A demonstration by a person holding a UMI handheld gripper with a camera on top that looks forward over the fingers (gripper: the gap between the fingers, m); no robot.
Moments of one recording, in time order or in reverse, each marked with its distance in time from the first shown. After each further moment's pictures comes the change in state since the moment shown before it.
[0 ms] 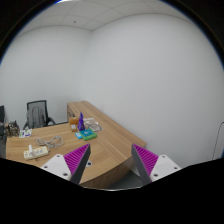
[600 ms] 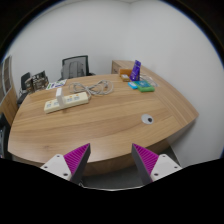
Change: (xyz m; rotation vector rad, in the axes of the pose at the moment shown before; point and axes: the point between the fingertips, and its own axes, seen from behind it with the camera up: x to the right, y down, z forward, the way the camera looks) arm -0.262 0.284 0.068 -0.337 -0.414 -0.134
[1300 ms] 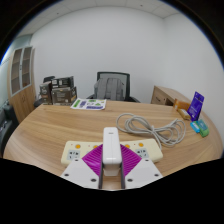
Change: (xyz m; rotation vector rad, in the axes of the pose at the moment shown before) arm -0.274 -0.169 0.226 0.272 -0.260 -0.186
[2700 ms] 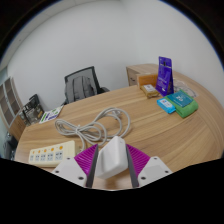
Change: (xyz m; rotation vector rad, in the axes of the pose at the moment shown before) arm 0.241 0.032 0.002 -0.113 0.001 0.323
